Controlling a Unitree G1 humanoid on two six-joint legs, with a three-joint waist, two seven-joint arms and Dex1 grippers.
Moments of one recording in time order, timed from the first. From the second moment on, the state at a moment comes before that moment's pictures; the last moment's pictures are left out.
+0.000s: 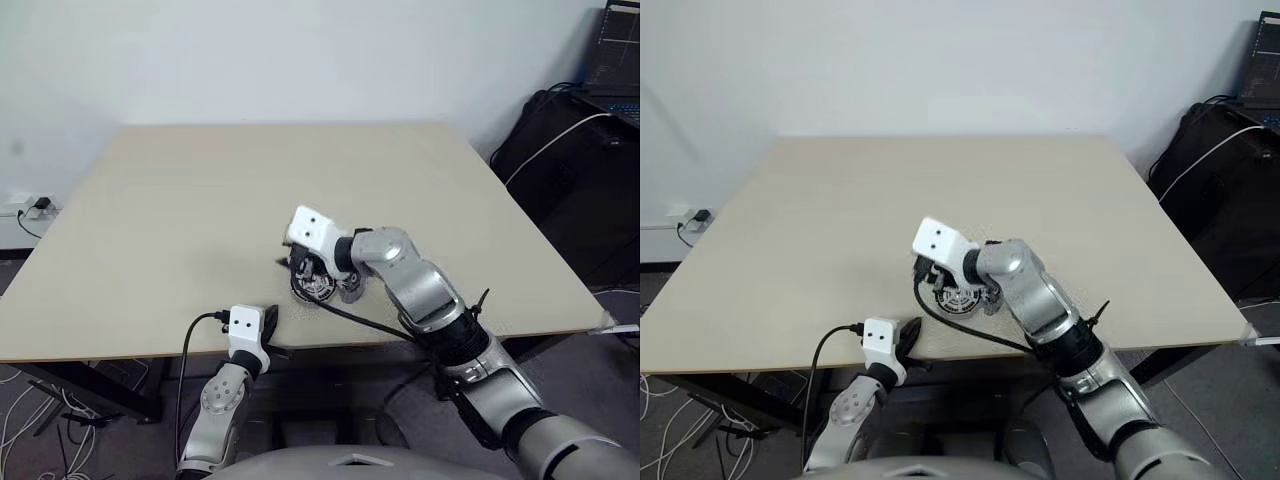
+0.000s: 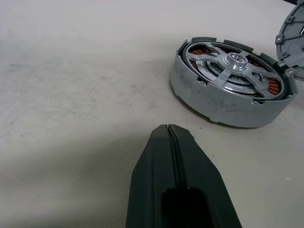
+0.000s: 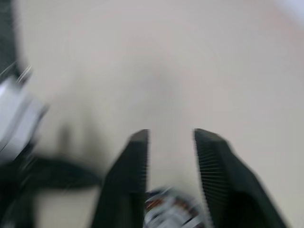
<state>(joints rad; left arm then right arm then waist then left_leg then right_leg) 0.25 0.00 -0.17 0.08 -0.06 -0.05 -0.22 -0.60 -0.21 0.41 -0.17 -0.09 0.73 0.77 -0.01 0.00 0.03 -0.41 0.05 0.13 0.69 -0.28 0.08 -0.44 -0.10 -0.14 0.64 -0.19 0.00</state>
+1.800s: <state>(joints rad) 0.23 0.02 -0.17 0.08 -0.06 -0.01 -0.26 -0.26 -0.51 0.31 -0.27 0.03 0.66 0.79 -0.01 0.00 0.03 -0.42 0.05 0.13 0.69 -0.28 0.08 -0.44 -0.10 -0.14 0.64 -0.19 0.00</state>
